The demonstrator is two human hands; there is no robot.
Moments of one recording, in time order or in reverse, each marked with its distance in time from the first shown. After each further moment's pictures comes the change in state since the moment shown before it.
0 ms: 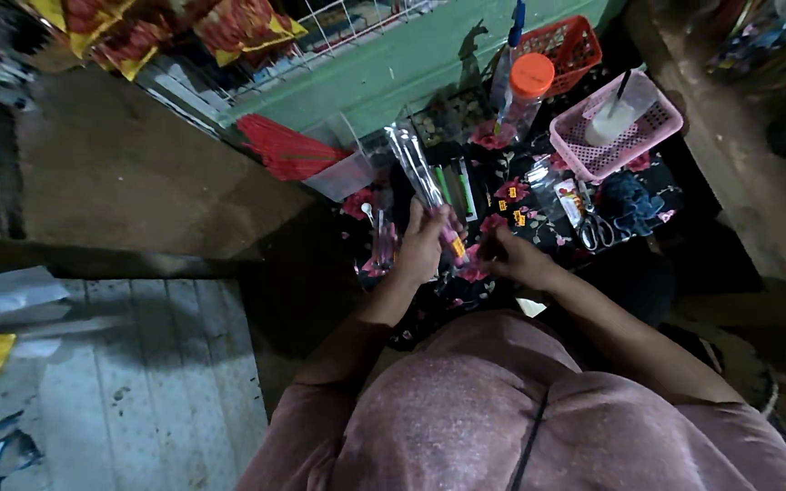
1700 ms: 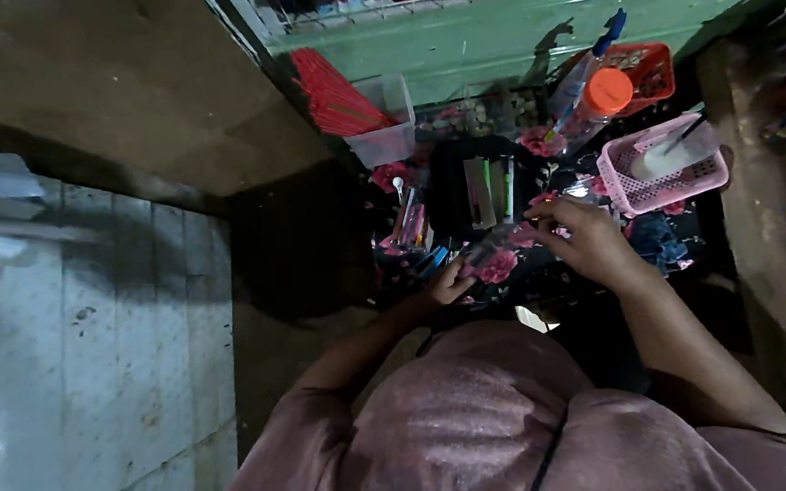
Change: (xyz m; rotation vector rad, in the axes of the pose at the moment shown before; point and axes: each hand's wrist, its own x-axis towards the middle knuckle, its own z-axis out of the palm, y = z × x) left_hand -0.051 -0.092 -0.088 0.696 -0.206 -0.021; right_hand 0.032 -0.066 -0.031 -0.594 0.100 -0.508
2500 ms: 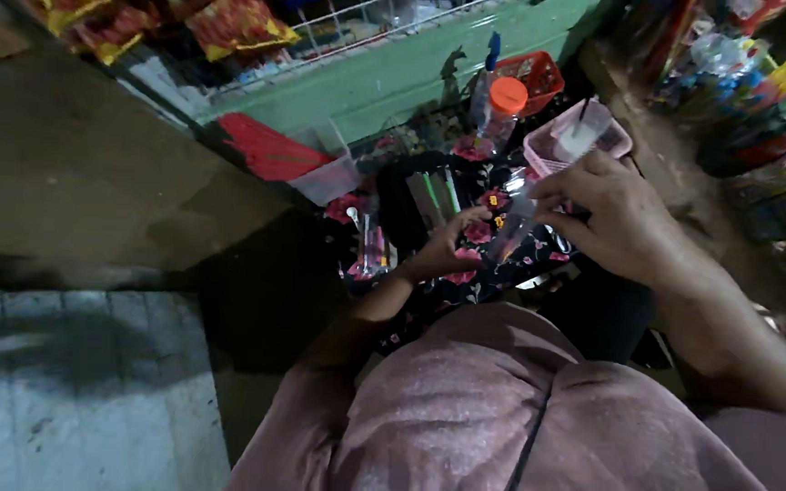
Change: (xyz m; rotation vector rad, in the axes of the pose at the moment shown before) left_hand 0.077 0.081 0.007 -0.159 -0.228 0.557; right_hand -0.049 -0.083 -0.085 -0.258 0.117 0.114
